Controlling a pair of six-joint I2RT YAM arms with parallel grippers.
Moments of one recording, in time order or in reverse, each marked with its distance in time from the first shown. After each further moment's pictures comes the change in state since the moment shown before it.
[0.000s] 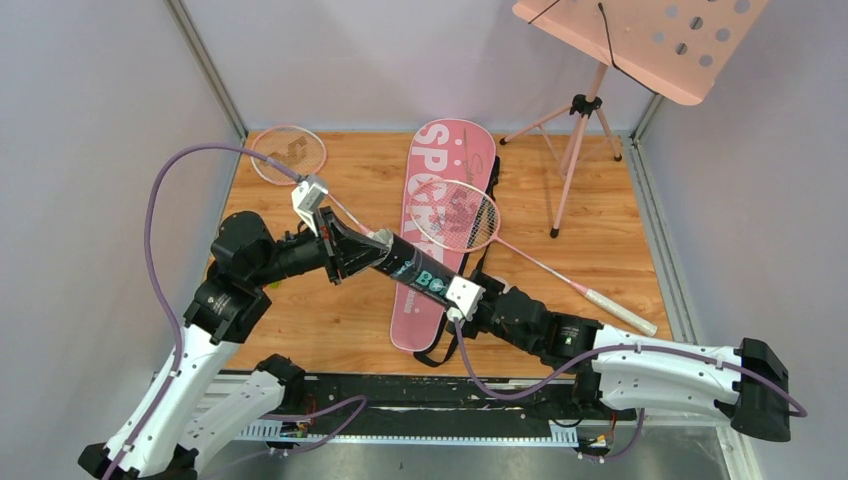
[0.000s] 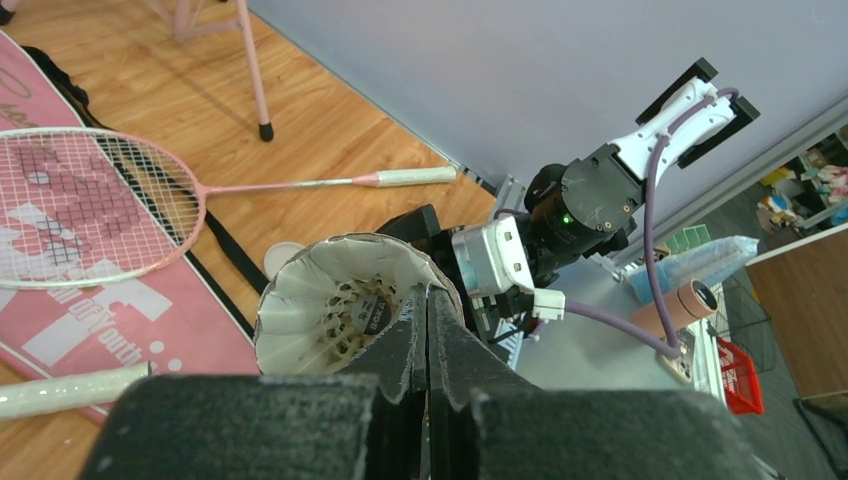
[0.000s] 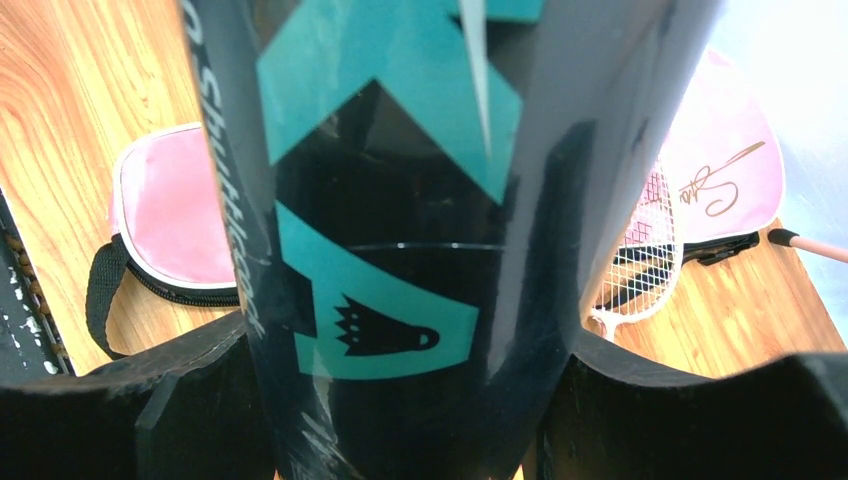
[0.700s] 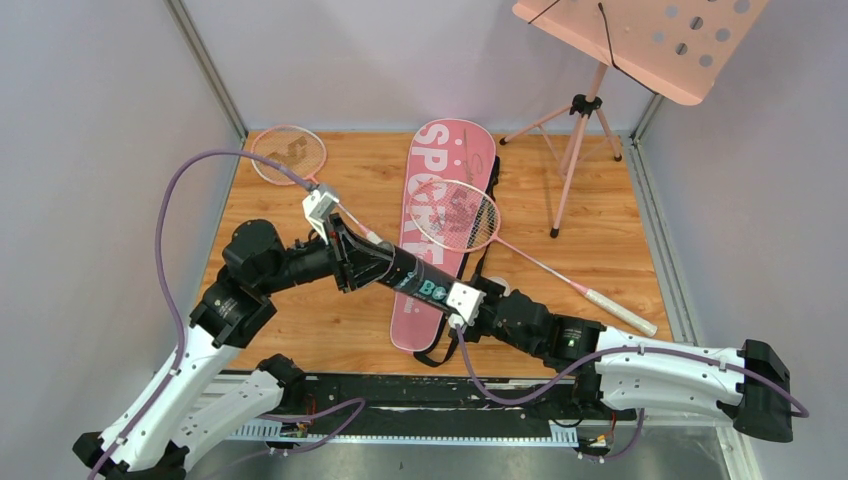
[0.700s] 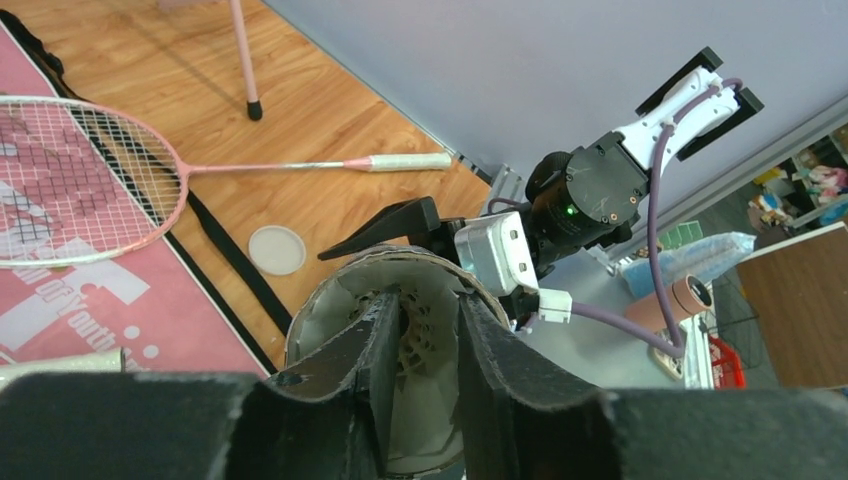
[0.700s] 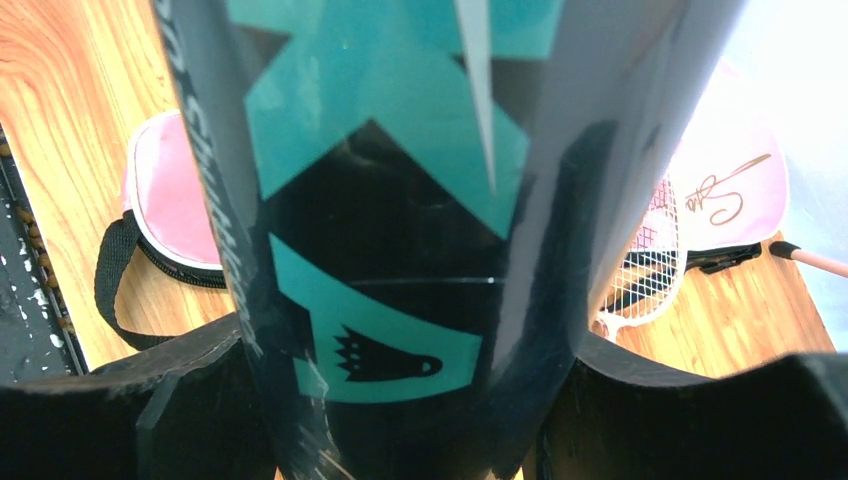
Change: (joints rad) left arm -0.124 -0.016 -0.050 0.013 -0.116 -0.016; right arm 0.012 -0.026 -0.013 -0.023 -0.017 -0.023
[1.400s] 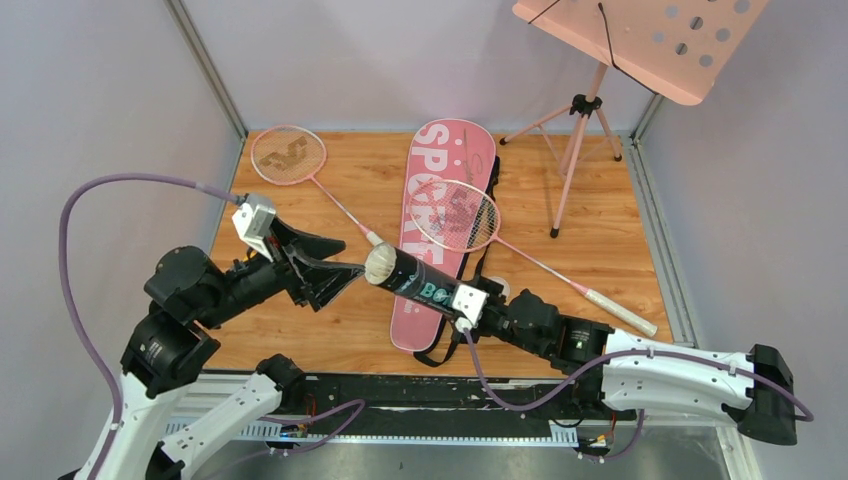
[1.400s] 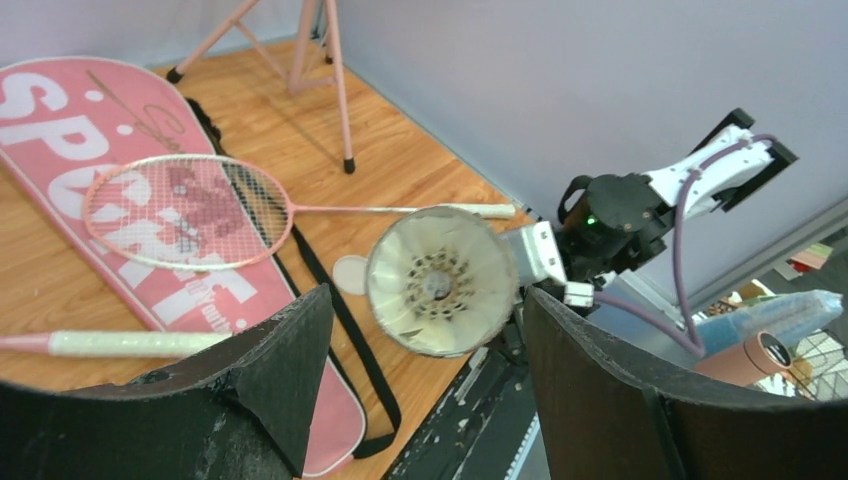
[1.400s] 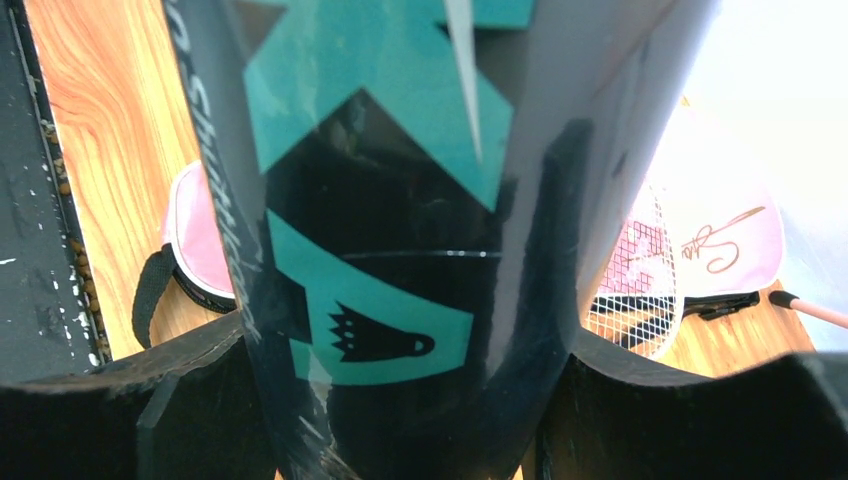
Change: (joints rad) left arm -0.007 -0.140 0.242 -0.314 -0.218 0.095; right arm 0.007 -0.045 0.000 0.032 -0.056 -0.023
